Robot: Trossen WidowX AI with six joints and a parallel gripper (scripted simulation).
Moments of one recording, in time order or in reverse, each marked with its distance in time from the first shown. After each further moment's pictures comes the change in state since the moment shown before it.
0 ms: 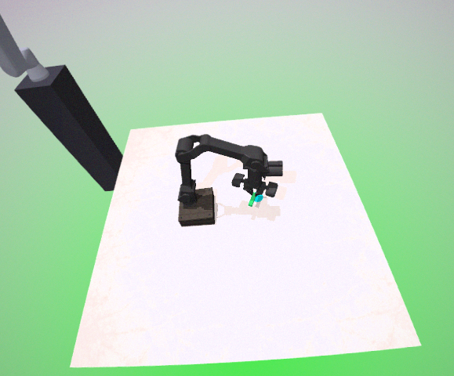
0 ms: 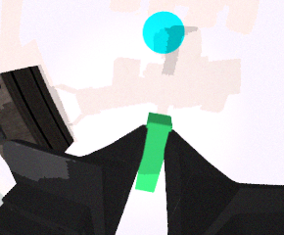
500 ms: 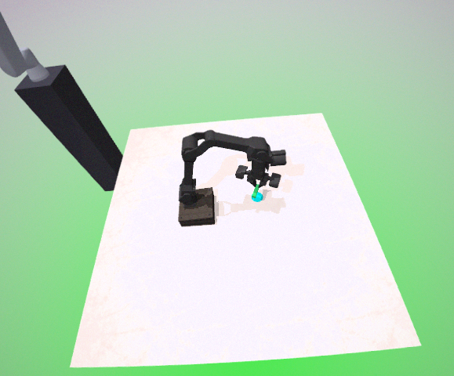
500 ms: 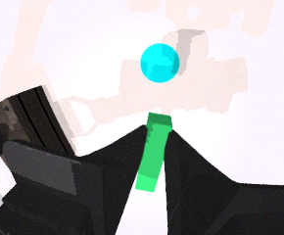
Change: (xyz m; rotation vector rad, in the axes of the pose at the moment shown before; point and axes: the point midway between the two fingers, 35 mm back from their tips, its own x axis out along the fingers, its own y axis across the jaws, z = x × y) arm -0.005 0.000 0.044 -0.028 -0.010 0.006
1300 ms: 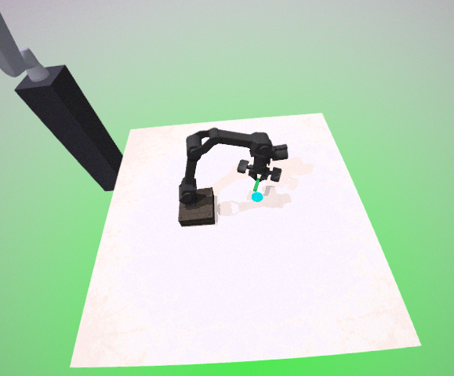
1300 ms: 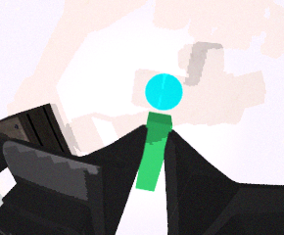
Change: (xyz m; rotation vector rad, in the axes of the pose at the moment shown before) arm 0.002 0.006 0.035 -0.029 -0.046 0.047
